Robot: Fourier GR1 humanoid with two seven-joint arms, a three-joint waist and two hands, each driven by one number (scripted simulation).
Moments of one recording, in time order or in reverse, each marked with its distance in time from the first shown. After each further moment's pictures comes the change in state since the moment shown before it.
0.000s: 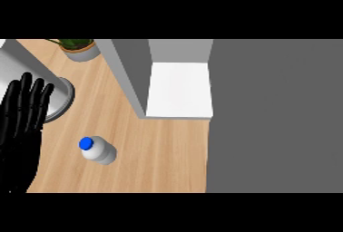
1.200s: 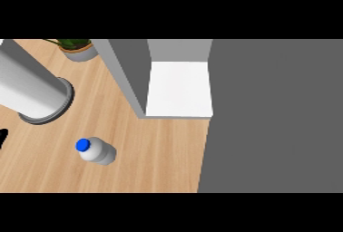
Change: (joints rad) left arm 0.263 -0.010 0.153 -0.315 0.284 0.041 0.432; right arm 0.267 0.059 0.343 -0.378 -0.005 0.043 0.229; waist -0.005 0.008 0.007
